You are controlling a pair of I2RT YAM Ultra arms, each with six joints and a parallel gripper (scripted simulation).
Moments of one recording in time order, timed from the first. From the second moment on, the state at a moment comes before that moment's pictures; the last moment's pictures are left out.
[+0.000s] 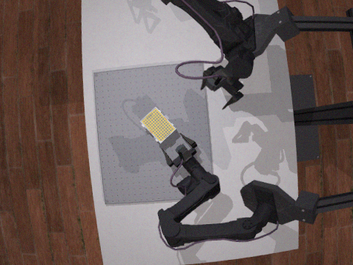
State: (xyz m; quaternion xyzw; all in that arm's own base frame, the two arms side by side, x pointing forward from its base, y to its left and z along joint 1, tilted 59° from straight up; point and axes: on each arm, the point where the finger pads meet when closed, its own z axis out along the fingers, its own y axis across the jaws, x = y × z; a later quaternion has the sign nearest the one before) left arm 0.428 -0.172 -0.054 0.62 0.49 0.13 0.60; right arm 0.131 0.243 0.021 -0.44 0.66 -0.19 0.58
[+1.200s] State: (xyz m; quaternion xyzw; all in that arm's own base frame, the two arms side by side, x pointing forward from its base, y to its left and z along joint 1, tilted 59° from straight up) left arm 0.441 -0.184 -0.065 0.61 0.49 0.13 0.61; right arm 0.127 0.182 0.039 -0.53 0.58 -0.33 0.52
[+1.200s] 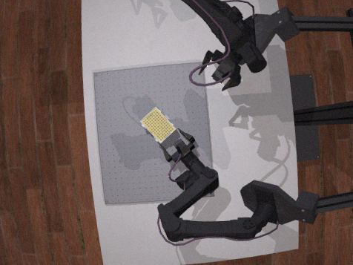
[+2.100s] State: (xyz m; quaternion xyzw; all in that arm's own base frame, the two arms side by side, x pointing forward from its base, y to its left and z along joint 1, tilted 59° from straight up) left arm 0.453 -0.196 -0.067 0.60 0.50 0.13 0.62; right arm 0.127 0.181 0.039 -0.52 0.59 -0.33 0.52
